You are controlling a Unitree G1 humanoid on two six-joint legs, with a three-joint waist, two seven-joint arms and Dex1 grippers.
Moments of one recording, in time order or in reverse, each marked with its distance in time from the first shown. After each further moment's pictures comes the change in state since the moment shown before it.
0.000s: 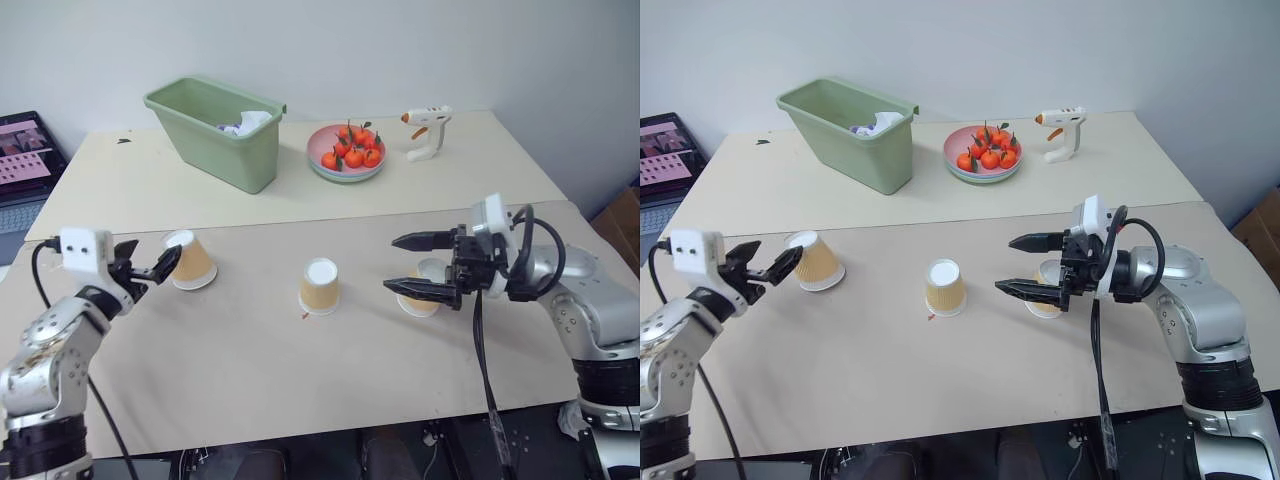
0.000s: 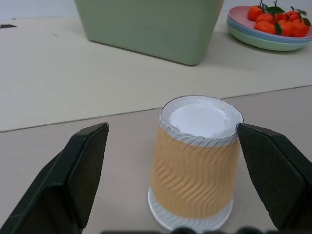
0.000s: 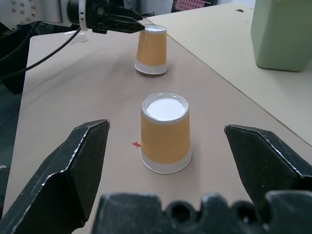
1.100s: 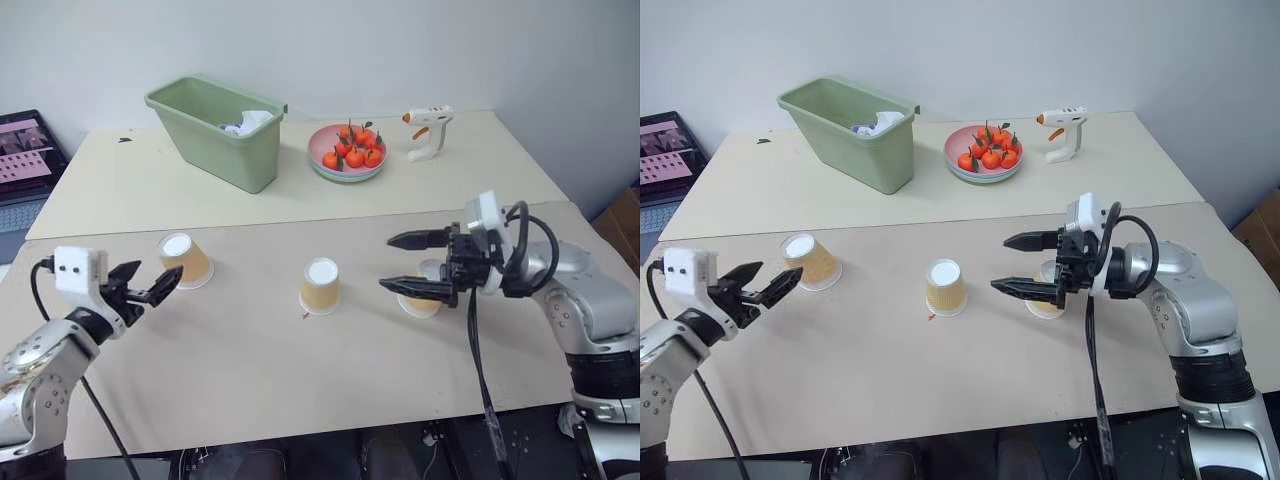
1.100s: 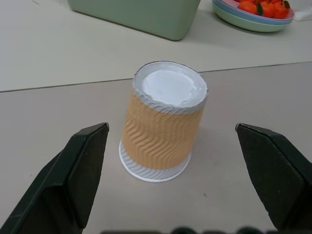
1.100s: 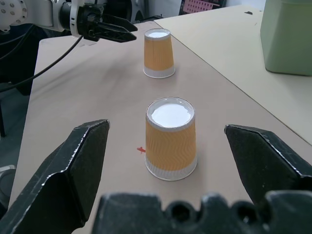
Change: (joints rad) left arm 0.061 0.012 0.048 -0.087 -0.076 0.071 0.007; right arm -0.036 0.019 0.022 0.032 -0.002 -0.001 0.025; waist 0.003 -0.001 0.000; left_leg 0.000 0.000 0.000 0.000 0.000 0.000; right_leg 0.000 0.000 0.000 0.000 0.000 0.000
